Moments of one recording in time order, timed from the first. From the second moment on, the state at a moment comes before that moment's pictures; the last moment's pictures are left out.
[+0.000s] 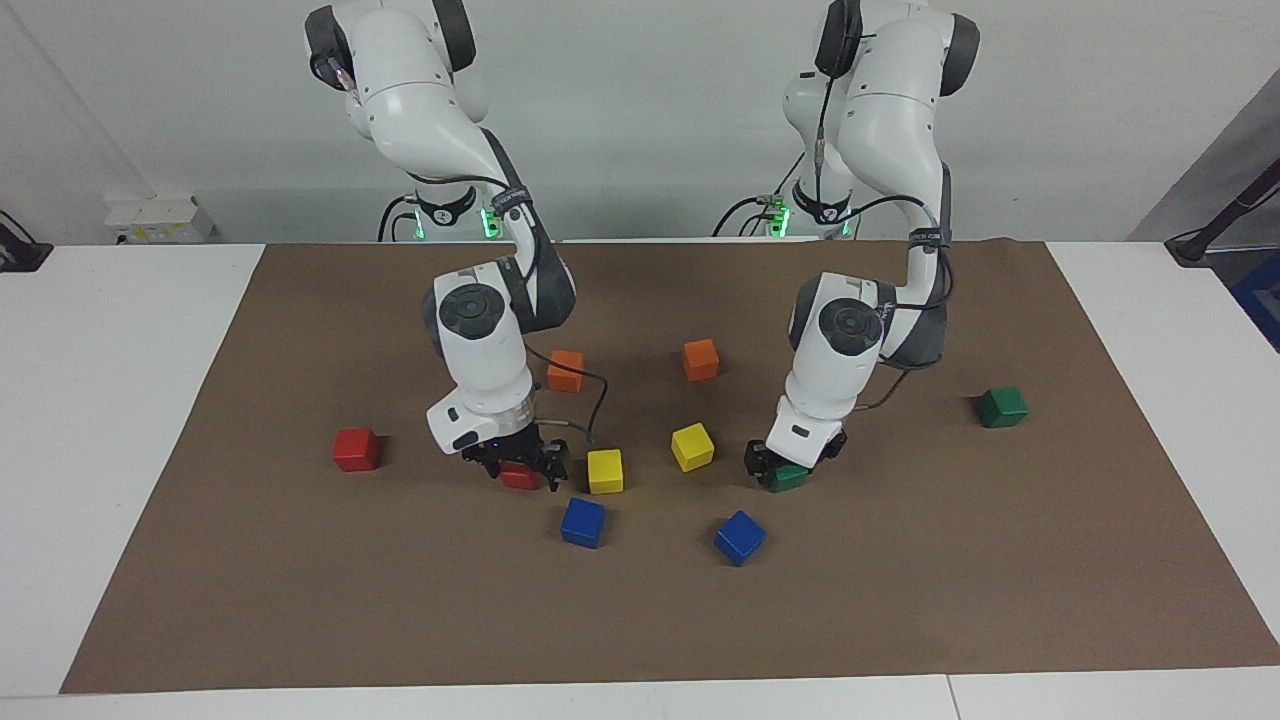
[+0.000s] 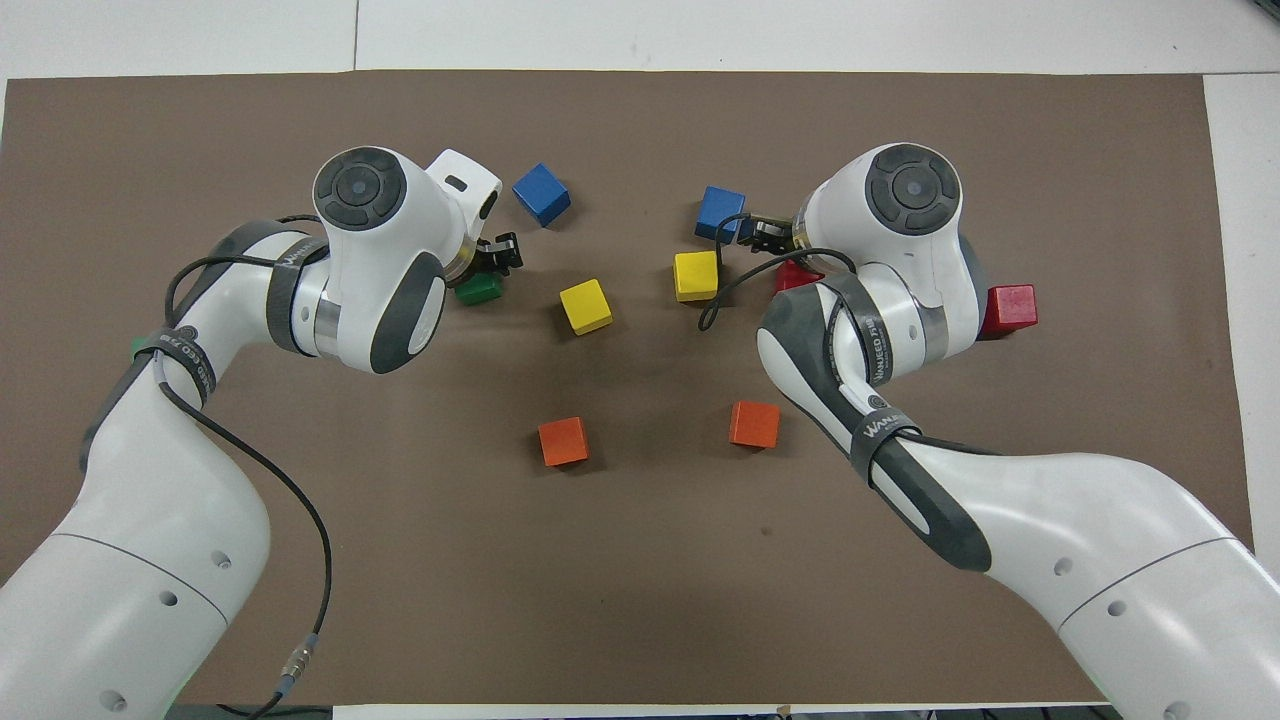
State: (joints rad) left arm -0.32 0.52 -0.07 -1.69 0.04 2.28 -0.53; right arm 0.27 0.51 0.04 -1.69 -0.04 2.34 0.61
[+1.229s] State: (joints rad) left arm 0.13 0.21 -0.05 -1.79 0.04 2.00 0.08; right arm 0.27 0.49 0.04 -1.70 -0.04 2.33 0.61
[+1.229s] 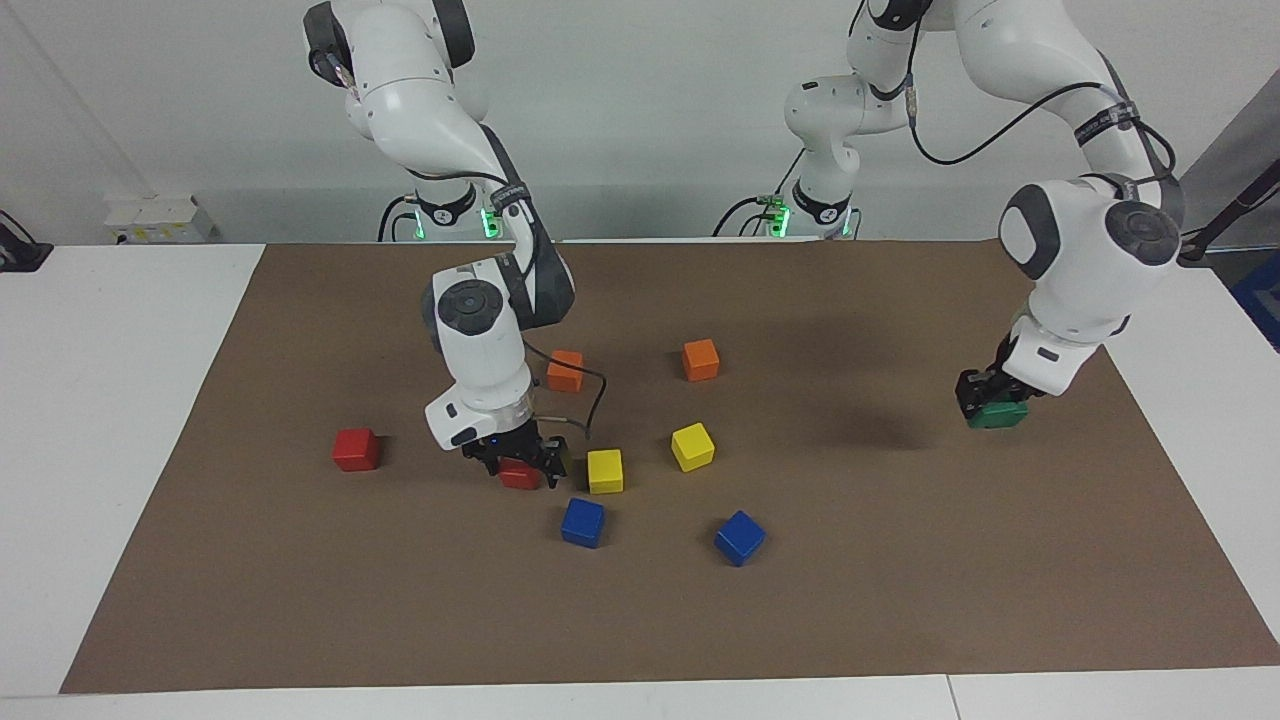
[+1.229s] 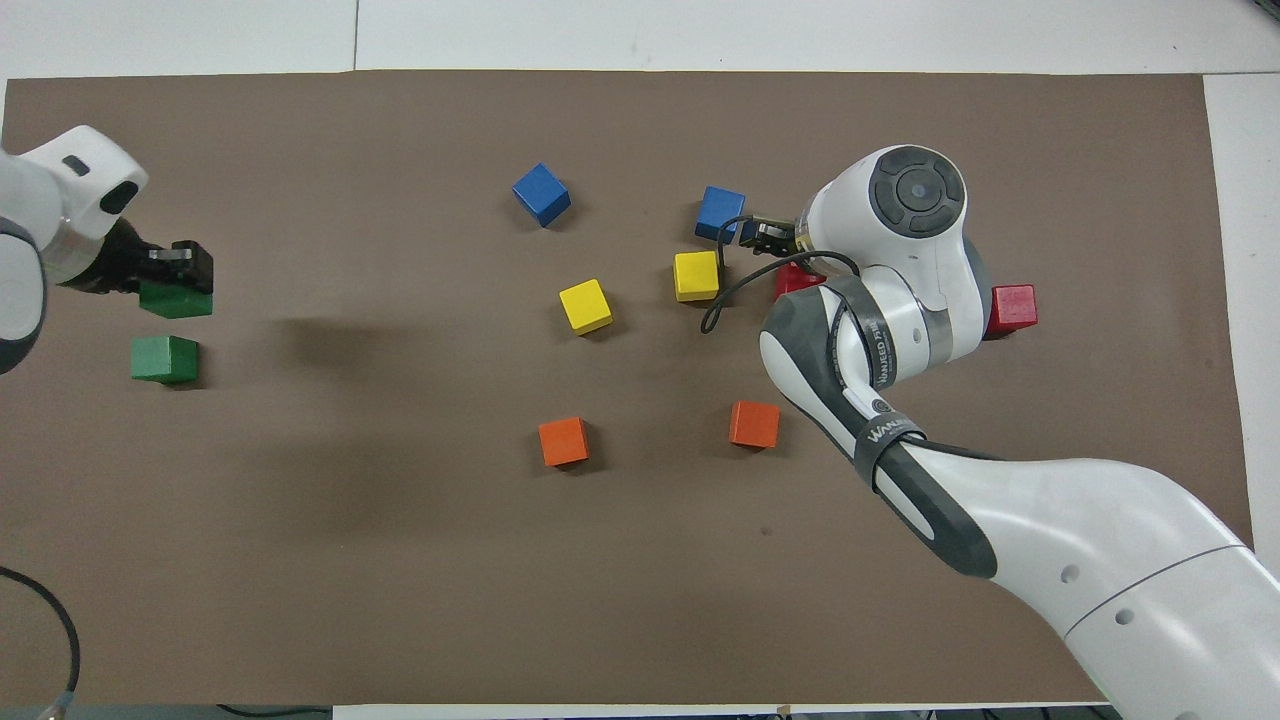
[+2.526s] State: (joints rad) left arm 0.29 0.13 -0.05 -2.11 -0.06 2.37 0.37; right arm 0.26 0.45 0.04 -1.79 -0.04 2.36 0.56
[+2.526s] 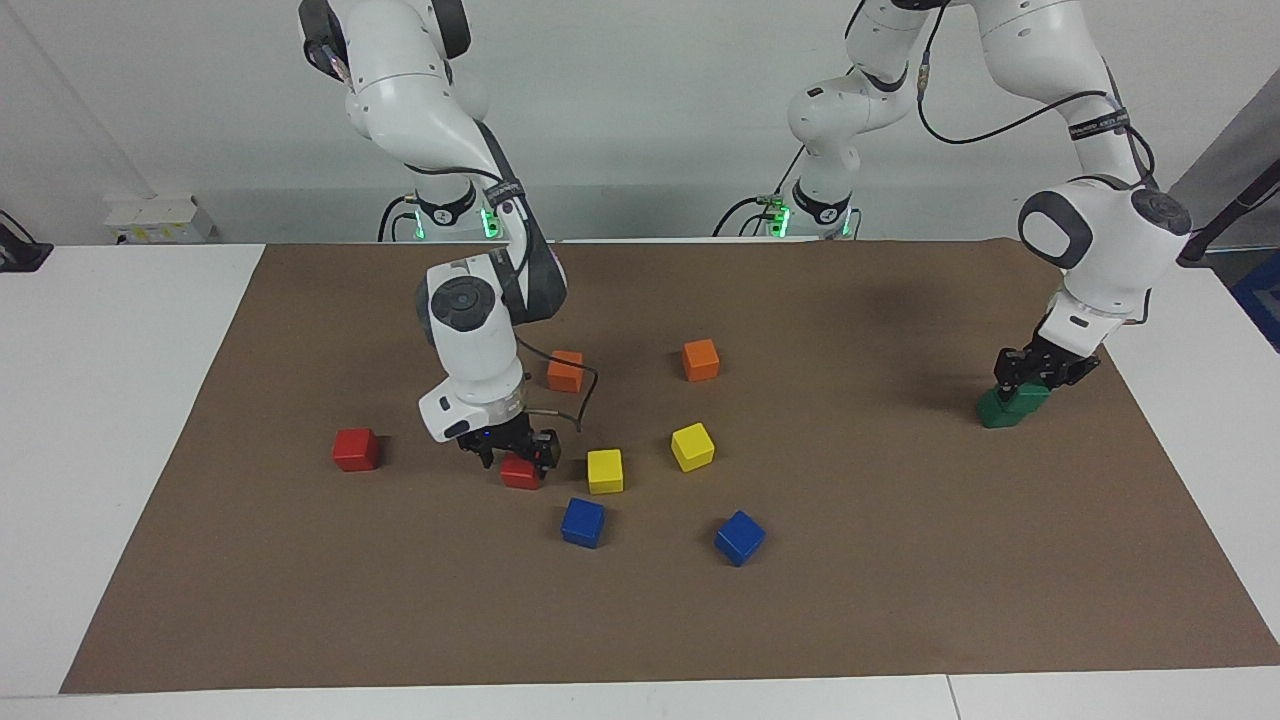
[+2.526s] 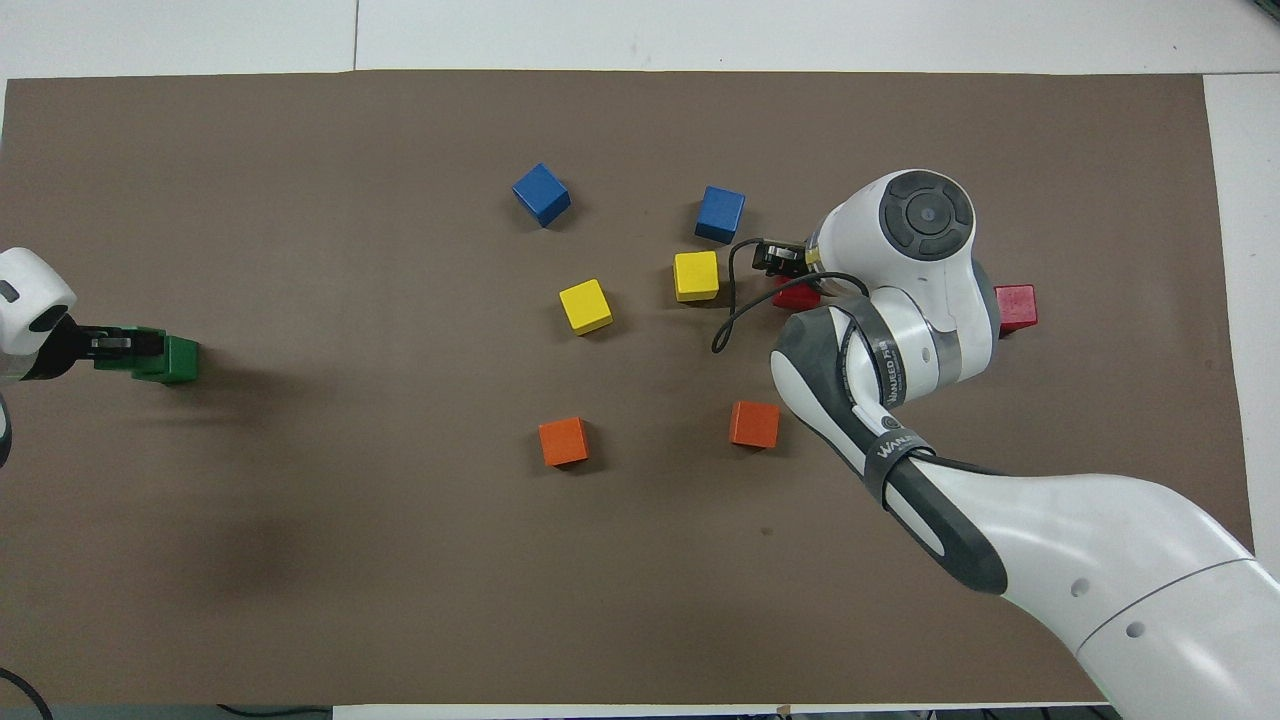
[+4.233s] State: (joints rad) left arm 0.28 0.13 -0.05 -2.00 -0.06 2.28 0.37; right arm -0.11 0.29 0.03 -1.87 -0.03 2.18 -0.10
